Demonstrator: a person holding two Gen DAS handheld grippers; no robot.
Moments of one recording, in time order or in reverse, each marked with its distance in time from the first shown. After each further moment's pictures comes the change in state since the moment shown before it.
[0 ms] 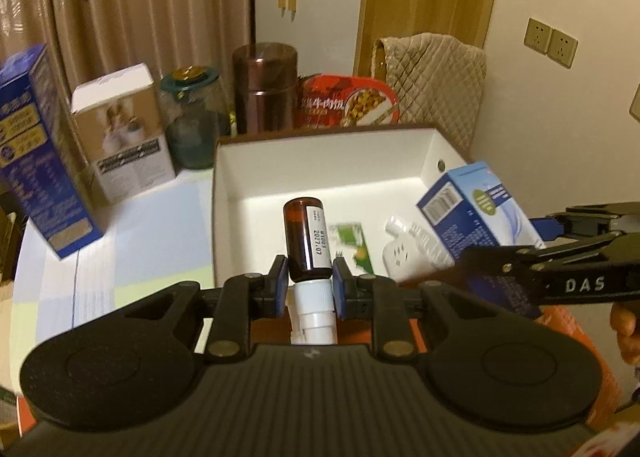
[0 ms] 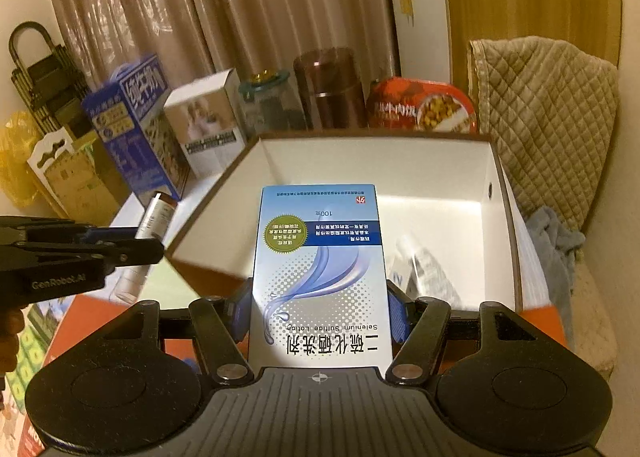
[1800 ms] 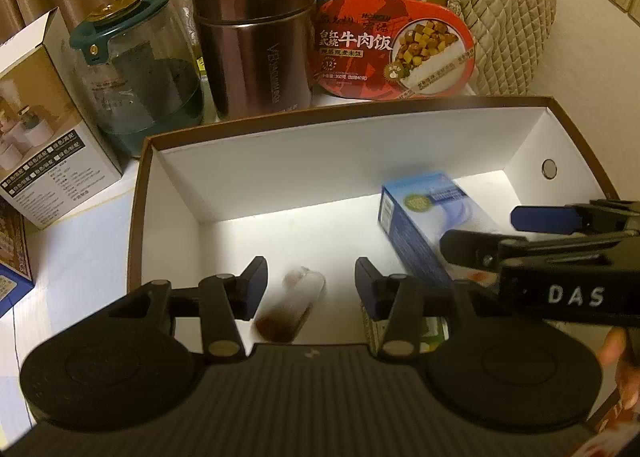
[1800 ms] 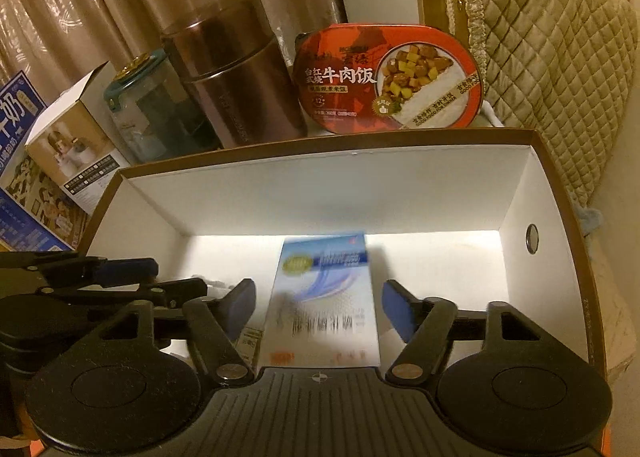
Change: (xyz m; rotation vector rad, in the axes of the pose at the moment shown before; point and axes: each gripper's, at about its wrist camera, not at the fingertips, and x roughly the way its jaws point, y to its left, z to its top) left arm 0.215 0.022 0.072 0.004 0.247 0.035; right arm 0.181 -0.079 0.079 0.169 0.139 -0.107
